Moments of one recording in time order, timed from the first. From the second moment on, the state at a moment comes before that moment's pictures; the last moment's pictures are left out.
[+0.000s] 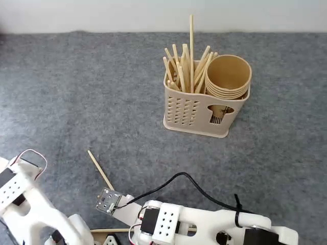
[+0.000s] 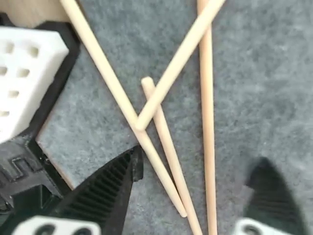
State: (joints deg) left arm -50.8 -34.3 59.2 56.2 28.4; right arm -78.8 -22.9 60.9 55.0 -10.9
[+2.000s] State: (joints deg) left arm -50.8 -34.3 59.9 56.2 28.4; right arm -38.1 -49.8 43.2 60.5 4.9
